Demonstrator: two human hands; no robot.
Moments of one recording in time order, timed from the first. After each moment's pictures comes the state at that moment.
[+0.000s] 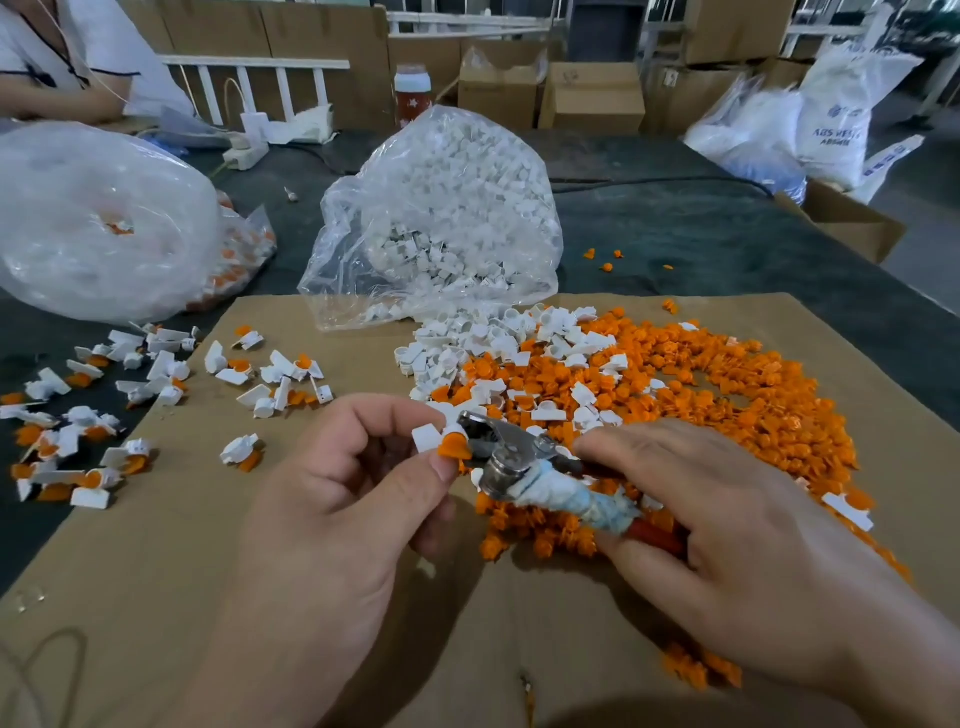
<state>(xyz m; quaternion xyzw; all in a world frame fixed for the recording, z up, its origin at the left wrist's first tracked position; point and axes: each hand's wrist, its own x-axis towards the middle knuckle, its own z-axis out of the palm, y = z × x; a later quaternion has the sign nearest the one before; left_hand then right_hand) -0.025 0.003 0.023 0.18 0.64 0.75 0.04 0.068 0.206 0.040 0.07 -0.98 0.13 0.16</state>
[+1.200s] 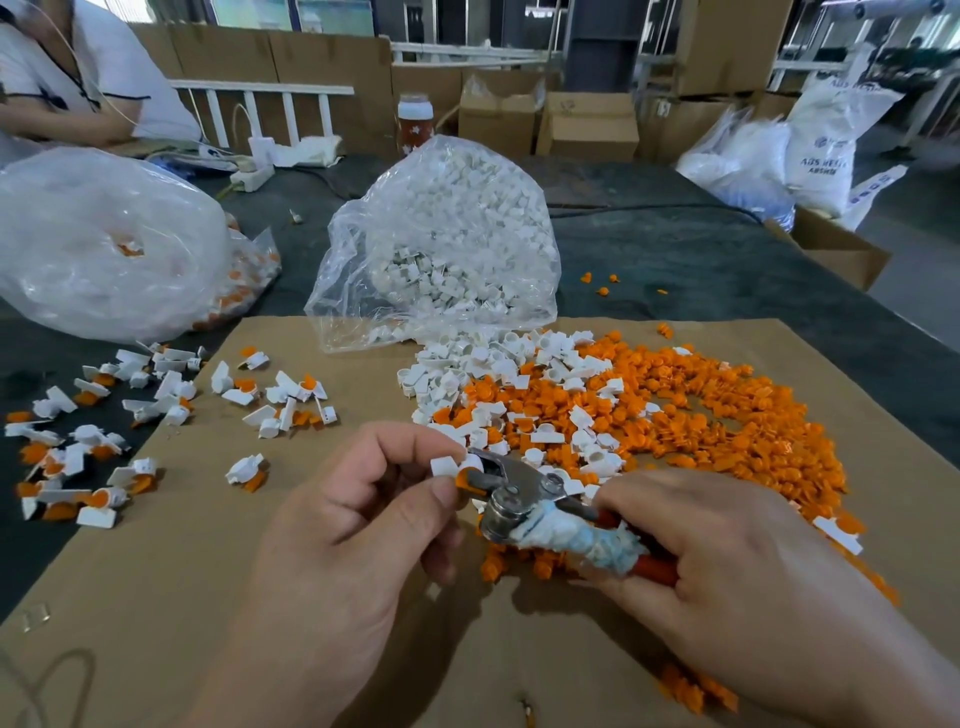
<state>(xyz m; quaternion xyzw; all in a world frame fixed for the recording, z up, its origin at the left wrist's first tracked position) -0.031 -0.004 0.013 0.23 0.63 0.74 0.07 0.071 0.197 0.053 0.04 -0.99 0.11 0.11</state>
